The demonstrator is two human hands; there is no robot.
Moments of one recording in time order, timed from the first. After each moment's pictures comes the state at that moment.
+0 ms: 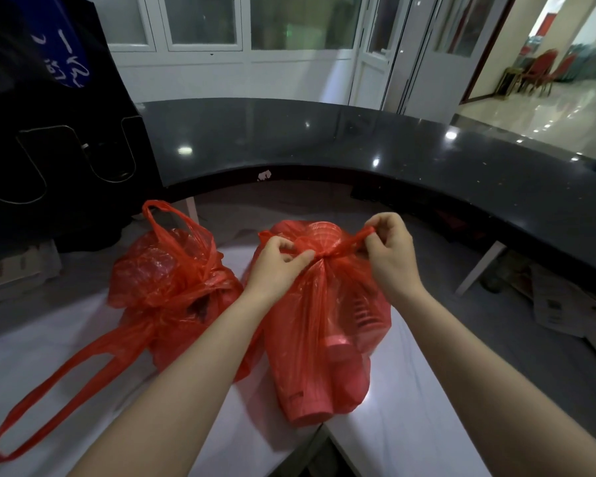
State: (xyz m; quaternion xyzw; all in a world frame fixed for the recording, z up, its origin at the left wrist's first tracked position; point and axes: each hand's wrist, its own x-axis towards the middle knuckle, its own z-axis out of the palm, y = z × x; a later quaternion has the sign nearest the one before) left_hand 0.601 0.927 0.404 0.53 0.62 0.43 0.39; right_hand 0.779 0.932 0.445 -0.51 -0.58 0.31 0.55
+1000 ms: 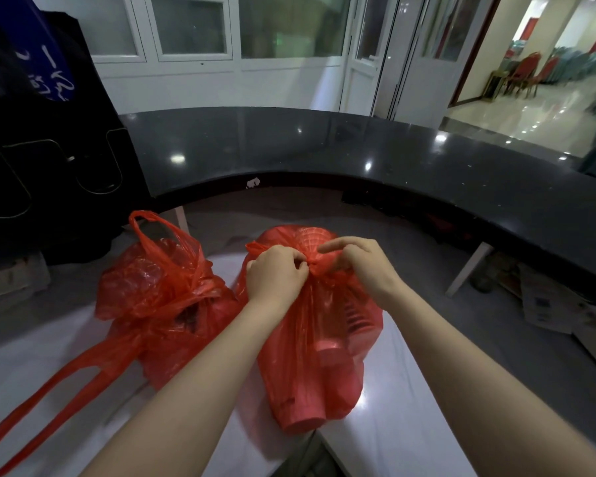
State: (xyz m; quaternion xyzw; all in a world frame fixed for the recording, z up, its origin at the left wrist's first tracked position) left_hand 0.627 0.922 0.422 0.64 0.69 0.33 0.11; right_hand 0.780 0.933 0.449 -0.52 -0.64 0.43 0.38
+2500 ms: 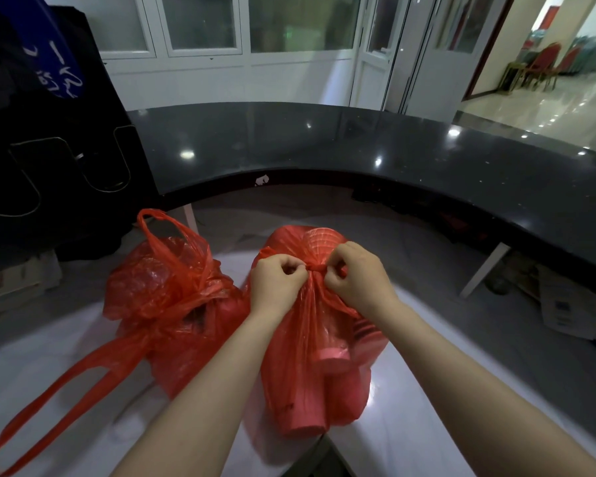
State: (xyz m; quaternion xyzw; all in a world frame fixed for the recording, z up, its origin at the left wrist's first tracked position) left_hand 0.614 0.927 0.392 0.54 0.66 0.47 0.23; right_hand 0.766 0.939 0.416 -0.52 -0.79 0.09 0.31
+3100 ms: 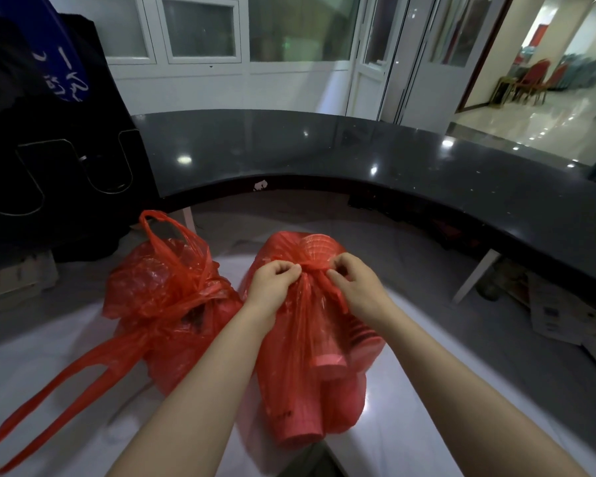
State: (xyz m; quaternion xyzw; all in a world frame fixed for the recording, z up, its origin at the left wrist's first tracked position) left_hand 0.614 0.923 0.394 0.41 0.57 0.52 0.48; right_hand 0.770 0.931 0.415 -0.56 -0.71 0.28 0.33
